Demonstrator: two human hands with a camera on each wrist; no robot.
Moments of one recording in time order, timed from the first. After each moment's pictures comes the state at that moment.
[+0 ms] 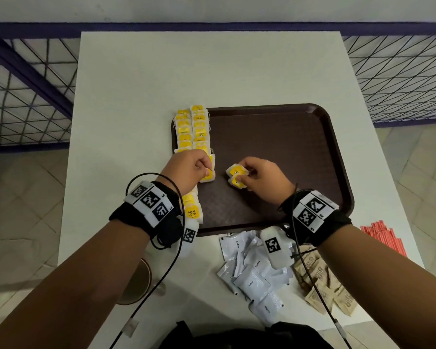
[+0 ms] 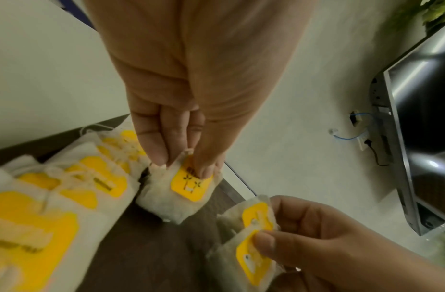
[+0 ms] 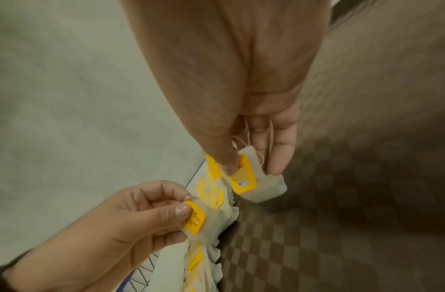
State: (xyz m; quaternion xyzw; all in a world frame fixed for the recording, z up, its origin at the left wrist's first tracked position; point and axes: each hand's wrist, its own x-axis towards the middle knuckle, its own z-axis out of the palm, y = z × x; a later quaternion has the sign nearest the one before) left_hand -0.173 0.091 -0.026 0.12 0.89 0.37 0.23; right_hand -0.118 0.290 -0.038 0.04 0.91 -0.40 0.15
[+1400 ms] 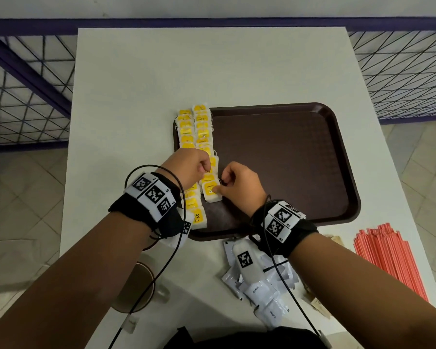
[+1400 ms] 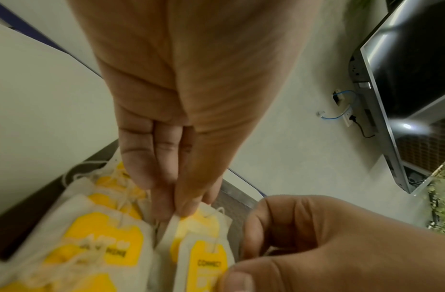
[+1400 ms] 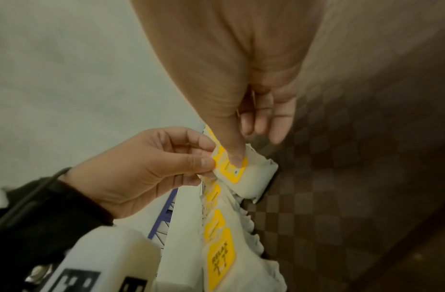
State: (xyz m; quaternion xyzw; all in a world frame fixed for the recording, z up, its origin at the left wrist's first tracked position) left_hand -0.194 0.090 -0.023 0.20 0.91 0.26 0.26; right_hand -0.120 0.236 -0.062 0.12 0.88 -0.44 0.10
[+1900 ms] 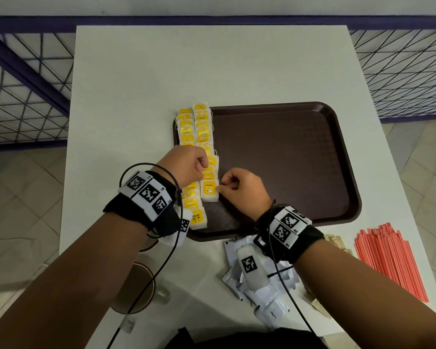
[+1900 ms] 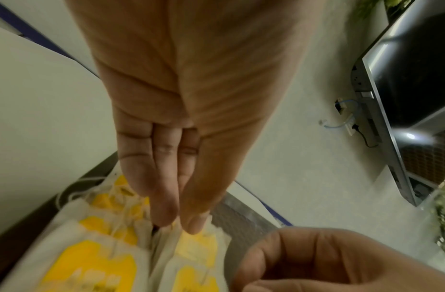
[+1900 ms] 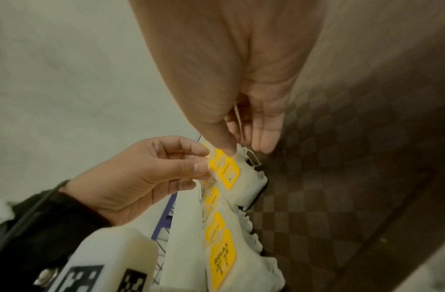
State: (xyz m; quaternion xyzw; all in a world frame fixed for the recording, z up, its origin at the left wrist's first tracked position) left_hand -0.200 0.084 -0.023 0.19 0.91 0.26 0.27; right_hand -0.113 0.238 -0.062 0.13 0.87 -0.46 0.12
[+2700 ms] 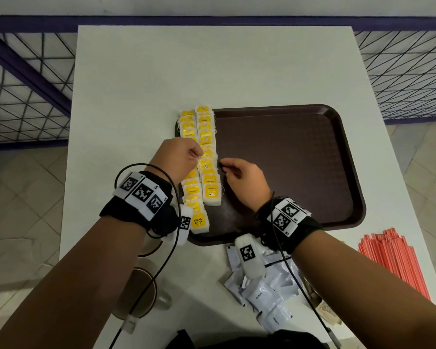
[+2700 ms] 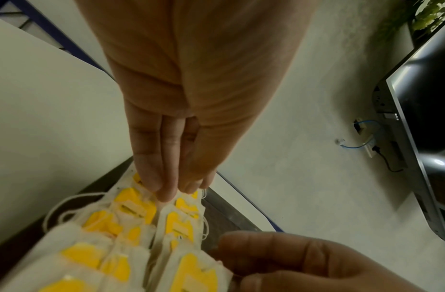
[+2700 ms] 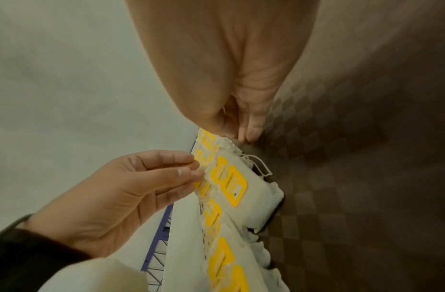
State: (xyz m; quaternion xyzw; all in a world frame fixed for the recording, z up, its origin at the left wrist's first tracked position) left_hand -0.212 0.074 -0.023 0.12 0.92 0.32 0.19; right_hand -0.137 0.239 -0.066 0.14 0.84 -0.51 0.09
